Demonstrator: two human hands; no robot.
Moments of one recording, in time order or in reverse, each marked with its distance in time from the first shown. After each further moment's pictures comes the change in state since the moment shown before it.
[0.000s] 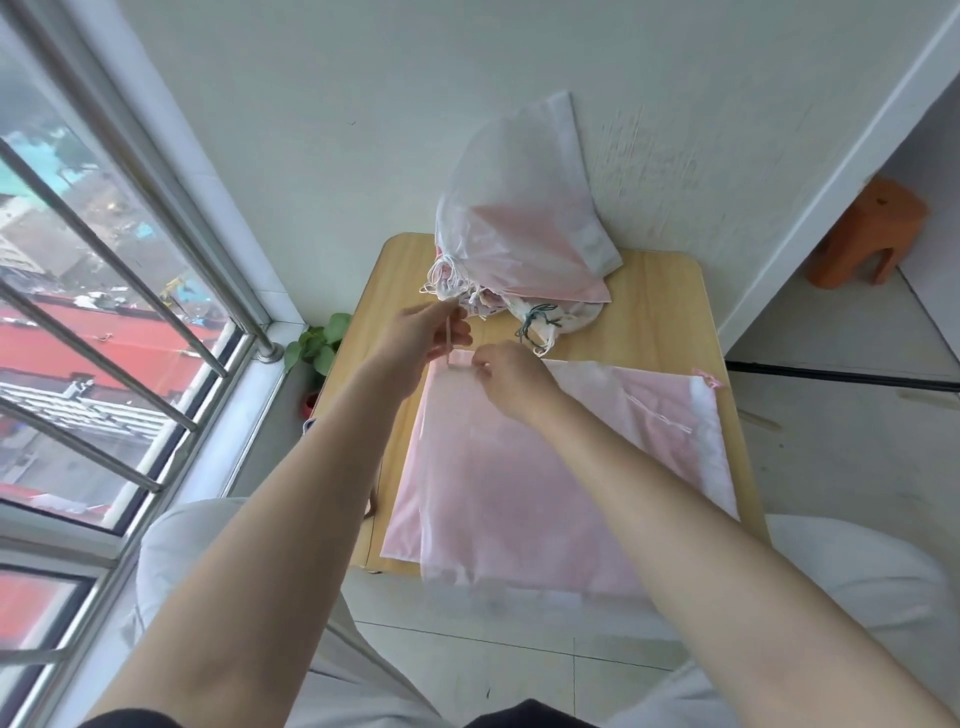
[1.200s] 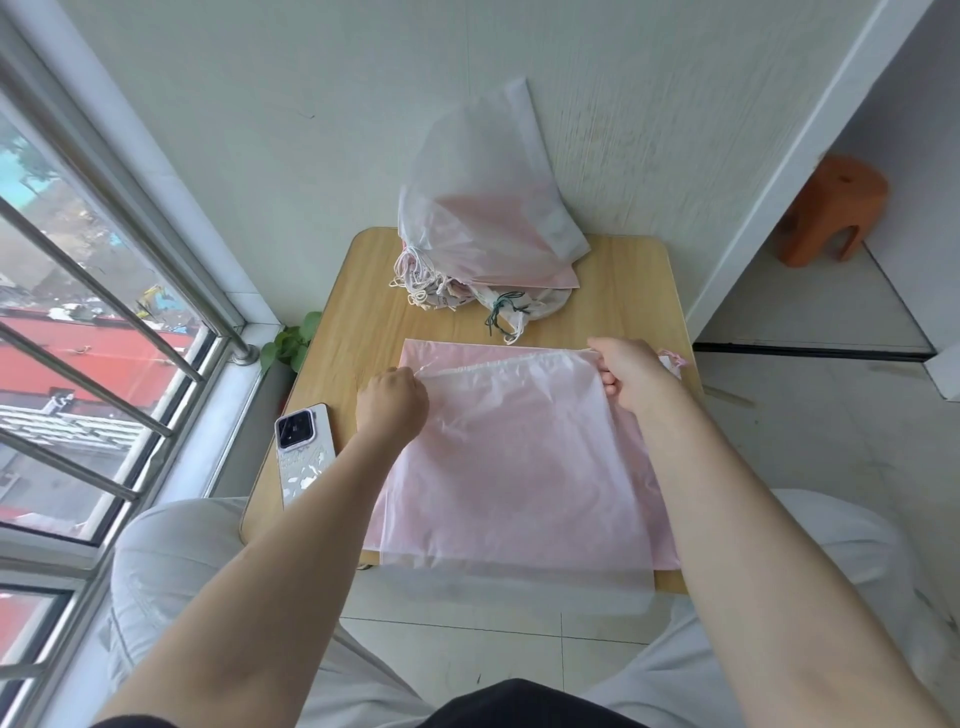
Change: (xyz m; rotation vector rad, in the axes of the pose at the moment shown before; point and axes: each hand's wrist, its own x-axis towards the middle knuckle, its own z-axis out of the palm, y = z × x) left_hand 0.001 -0.100 0.003 1.302 0.270 0.138; right_hand -0.043 0.123 -0.060 0.998 0.216 0.857
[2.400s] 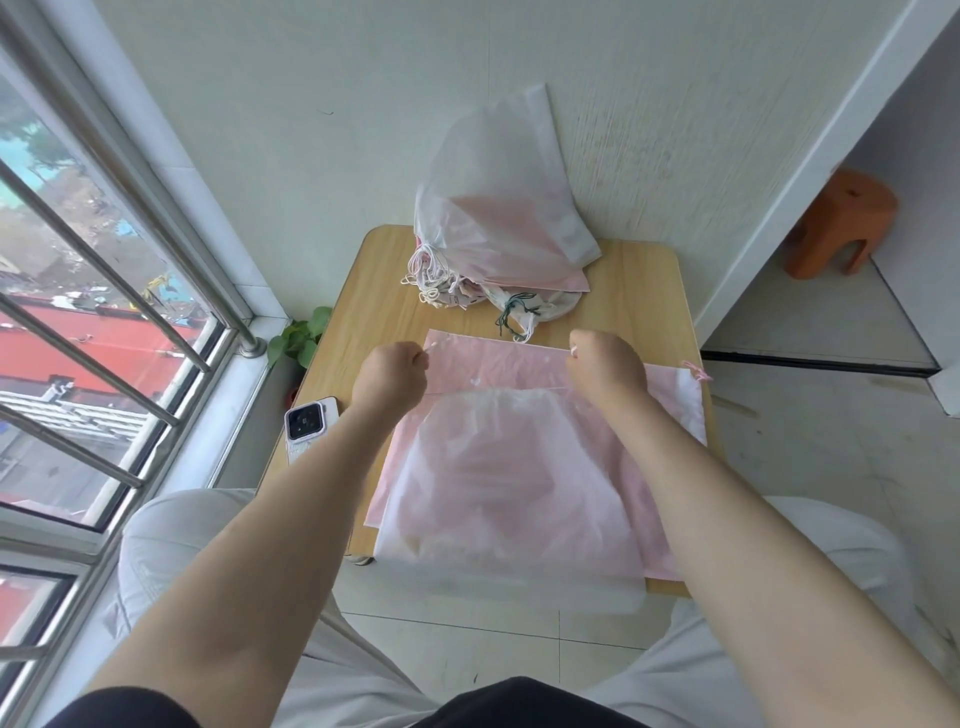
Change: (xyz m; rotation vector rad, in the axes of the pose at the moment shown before) left_hand 0.010 0.001 -0.035 -0.260 -0.027 -0.063; right_hand -0.025 0.001 0.032 -1.027 0.178 -0.666
